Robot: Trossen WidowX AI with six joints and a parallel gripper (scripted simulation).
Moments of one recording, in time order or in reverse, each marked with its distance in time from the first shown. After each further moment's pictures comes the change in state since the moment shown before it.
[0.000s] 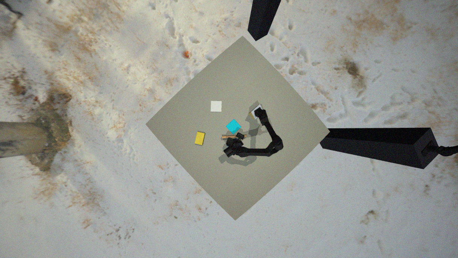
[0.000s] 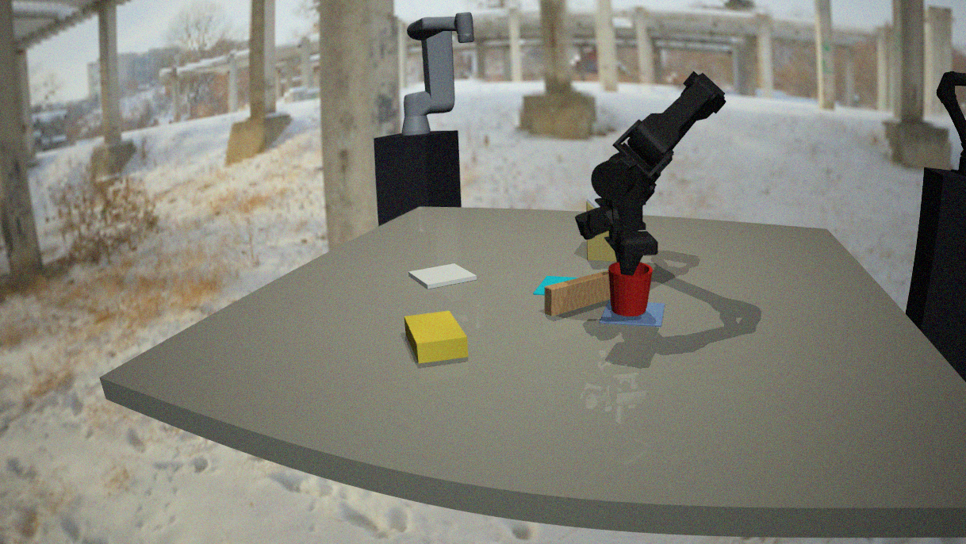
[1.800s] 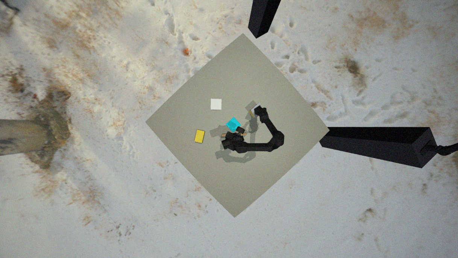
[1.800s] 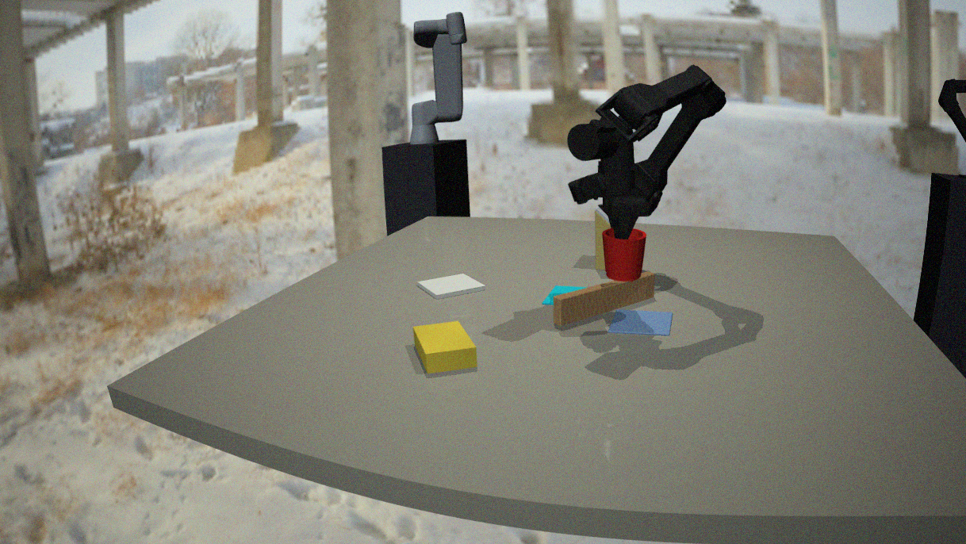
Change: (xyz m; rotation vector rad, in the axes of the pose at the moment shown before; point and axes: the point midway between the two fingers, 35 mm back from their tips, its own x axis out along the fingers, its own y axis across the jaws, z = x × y) arm -0.066 -0.029 0.020 0.002 -0.002 0.004
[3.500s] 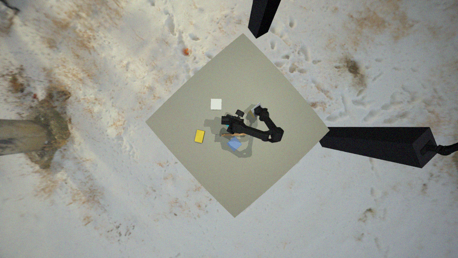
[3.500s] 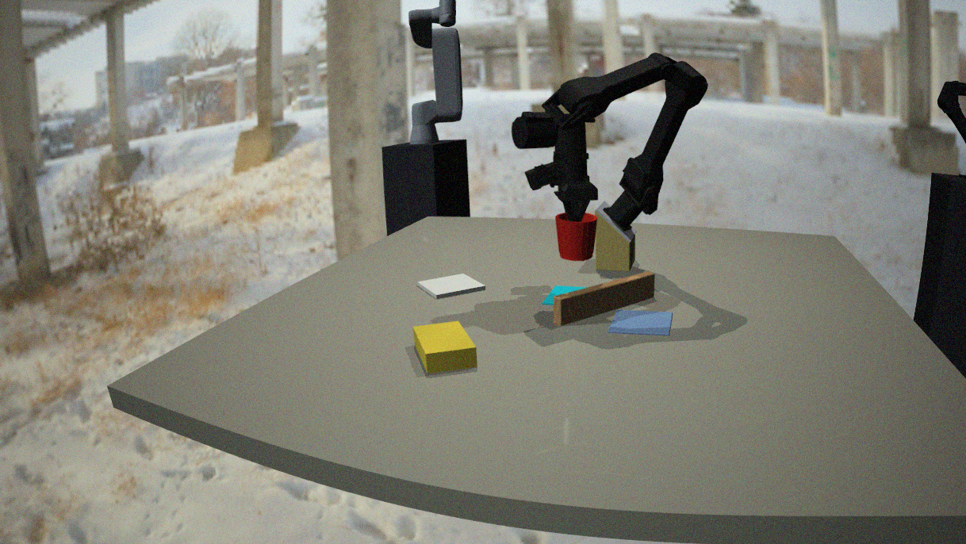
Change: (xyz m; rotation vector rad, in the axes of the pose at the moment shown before) arm -0.007 -0.112 0.064 -0.002 -0.013 -0.002
